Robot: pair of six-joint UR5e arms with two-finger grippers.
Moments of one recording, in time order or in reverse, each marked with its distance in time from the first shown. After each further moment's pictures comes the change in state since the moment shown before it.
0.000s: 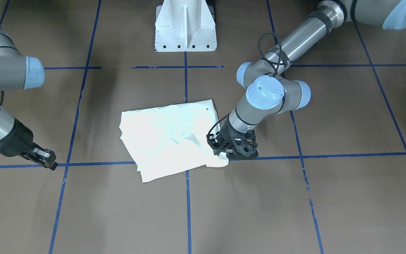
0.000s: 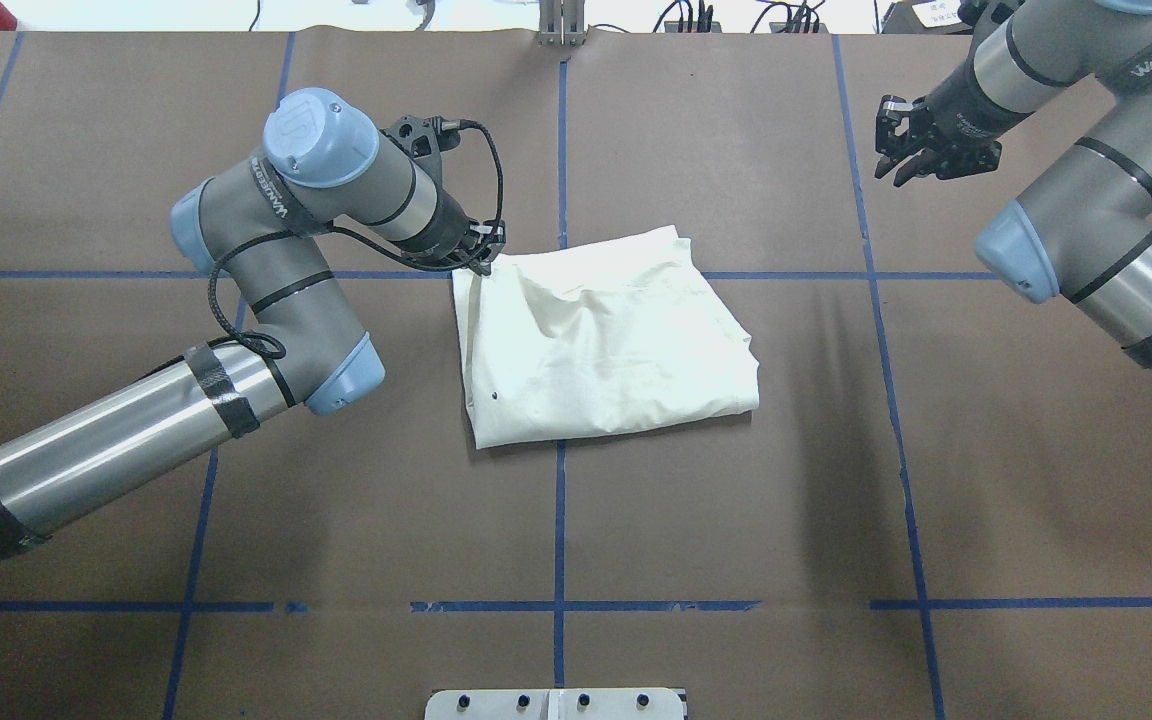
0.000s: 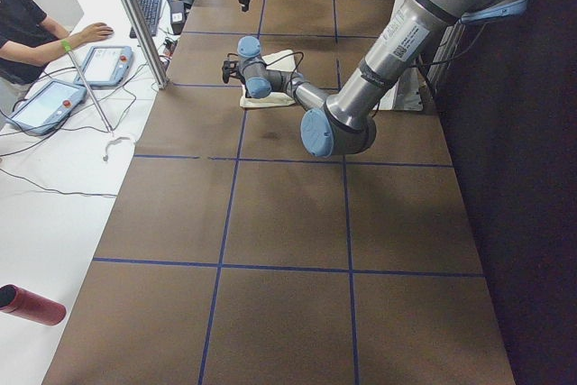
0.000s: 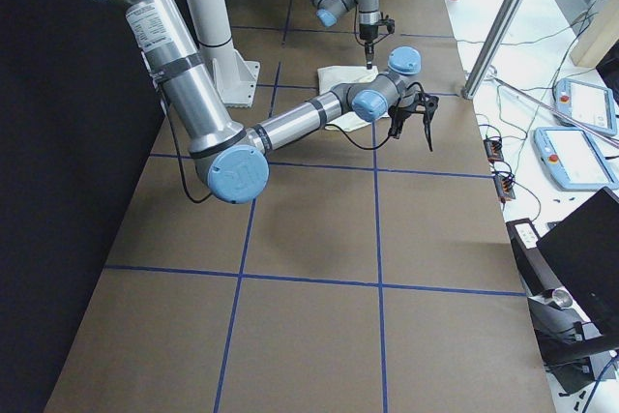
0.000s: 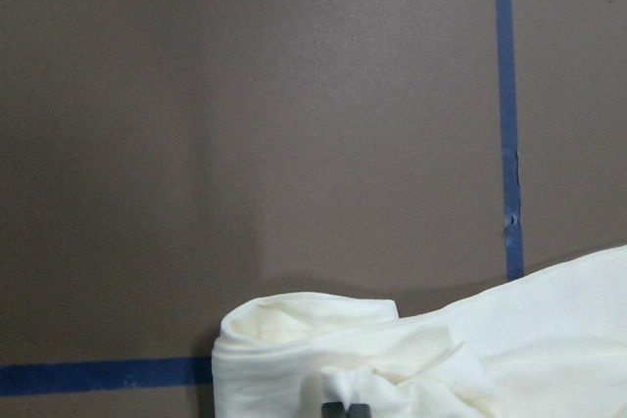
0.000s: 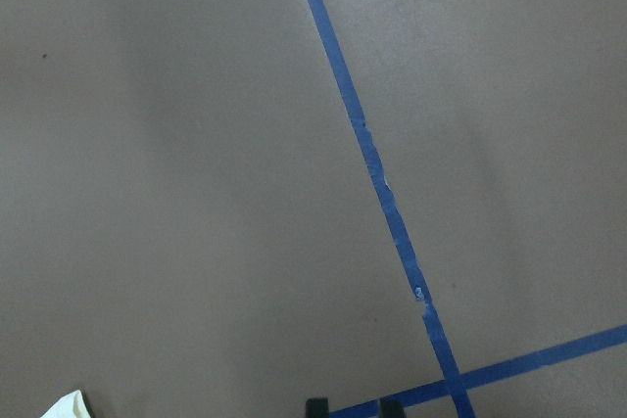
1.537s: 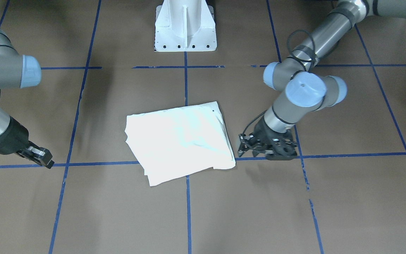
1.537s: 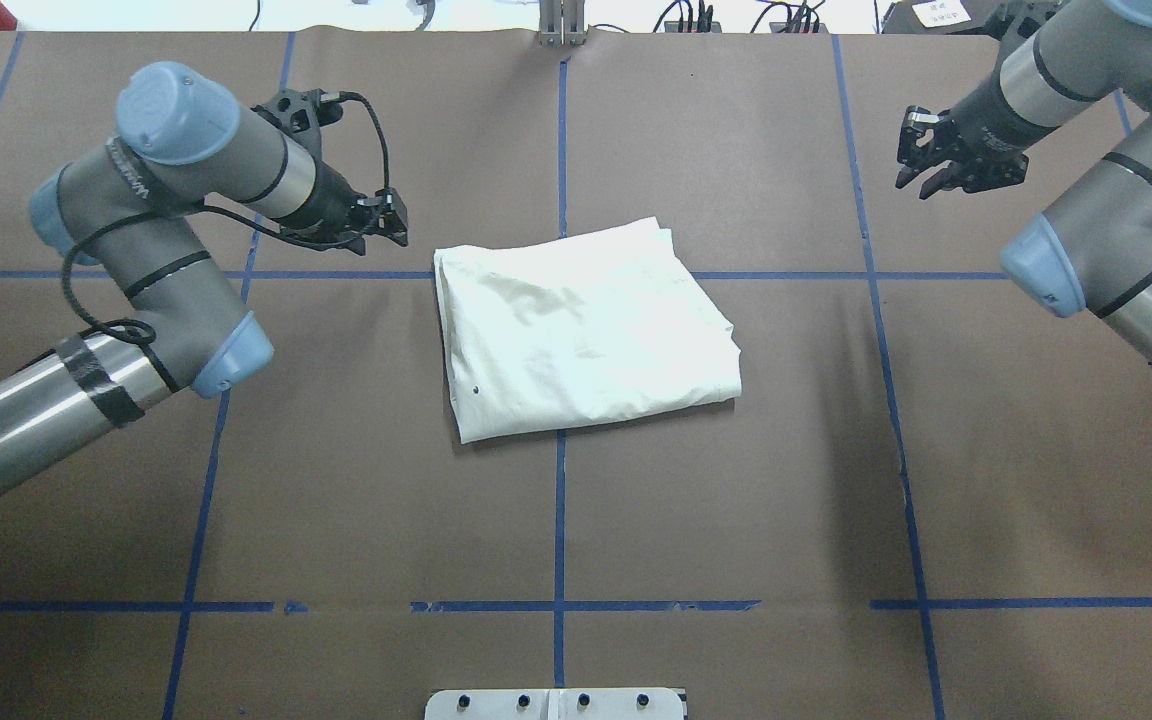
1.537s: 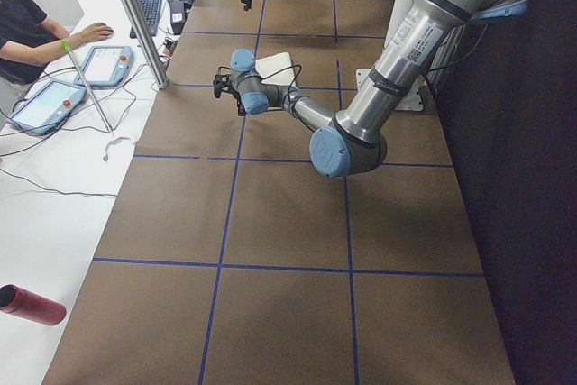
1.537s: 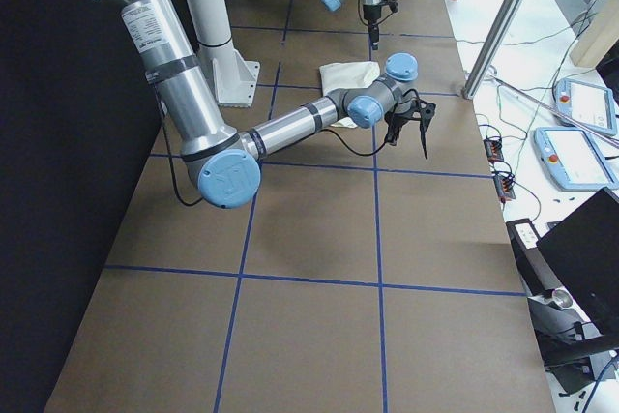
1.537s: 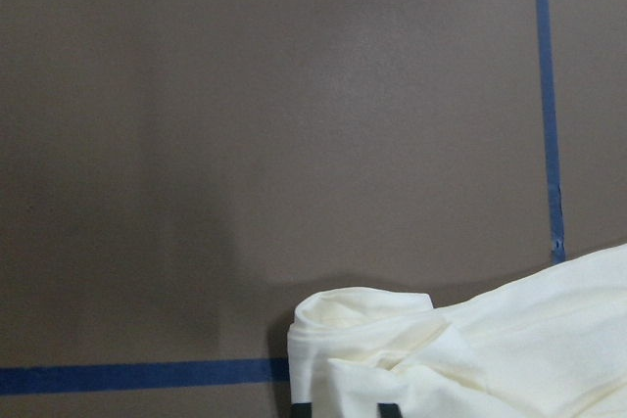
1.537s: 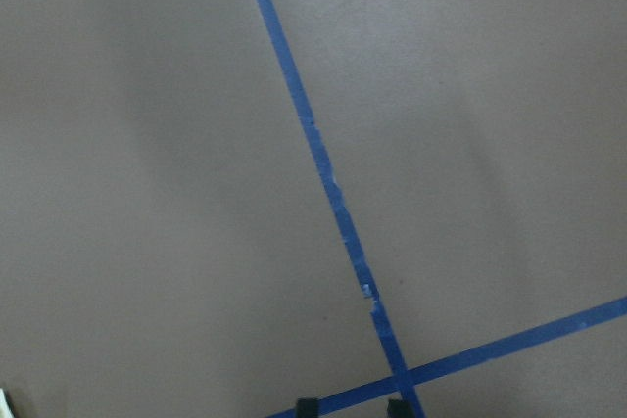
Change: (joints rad) left arm -0.104 0.204 -0.148 0.002 -0.024 0.052; right arm 0.018 -0.069 0.035 0.002 0.001 -0.006
